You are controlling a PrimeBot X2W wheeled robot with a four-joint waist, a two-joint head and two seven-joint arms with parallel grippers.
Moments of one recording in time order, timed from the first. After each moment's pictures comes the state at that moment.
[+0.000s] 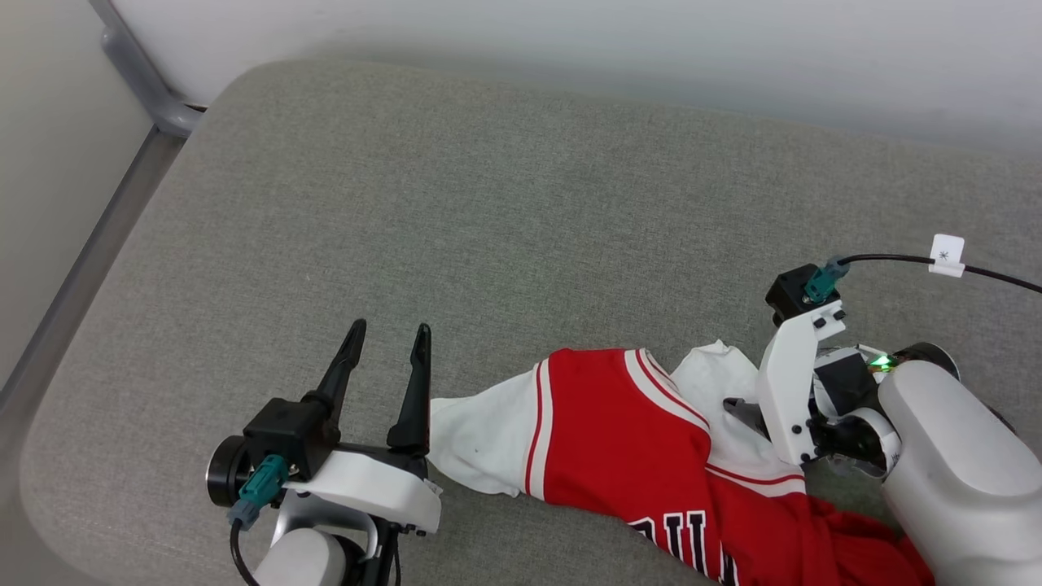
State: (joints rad) left arm -0.17 0.21 -0.36 0.08 -0.41 0.12 -0.26; right arm -0.62 -0.32 0.55 0.63 0.57 0.13 0.73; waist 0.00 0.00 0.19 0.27
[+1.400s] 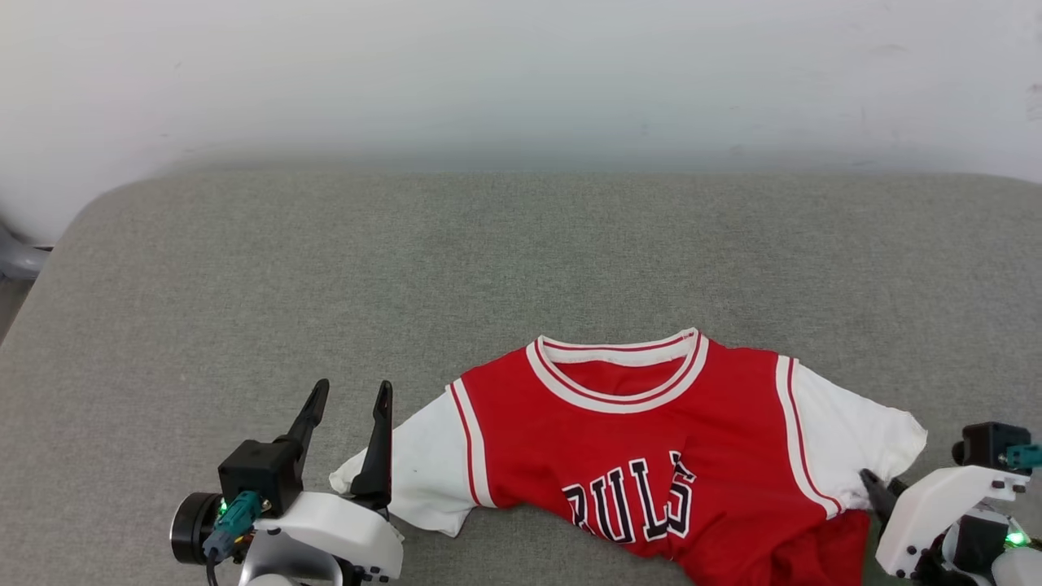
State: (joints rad) left arm -0.08 0.27 -0.34 0.08 -0.42 0.15 -0.20; right arm -0.26 -0.27 0.00 0.72 0.49 0.13 0.24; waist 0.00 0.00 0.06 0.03
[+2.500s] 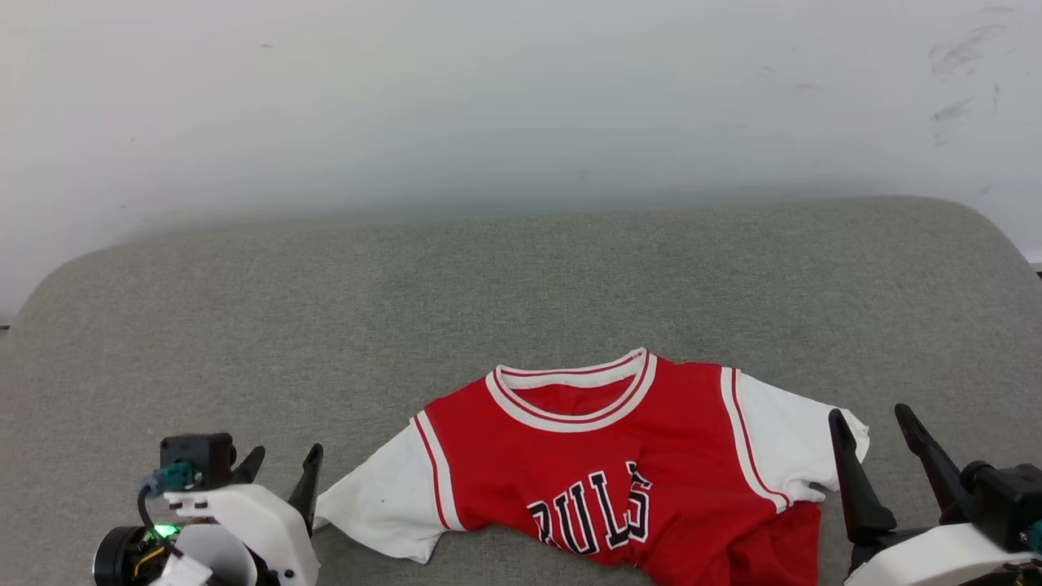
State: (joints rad) left arm -0.06 0.41 -0.29 0.17 -0.56 0.12 0.09; right arm 0.15 -0.05 -0.07 -0.18 0.15 0.13 0.06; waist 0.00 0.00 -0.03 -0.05
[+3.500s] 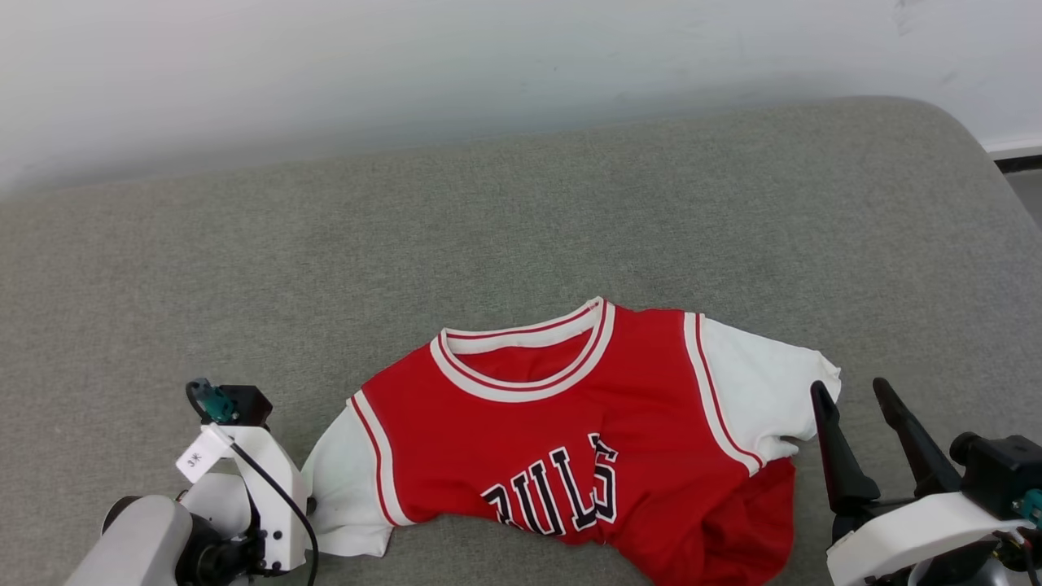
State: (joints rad) left arm -0.30 0.50 -0.42 0.39 -0.78 -0.04 0.78; right arm 0.07 -0.05 -0.04 -0.12 0.24 0.13 0.04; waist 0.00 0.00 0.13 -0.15
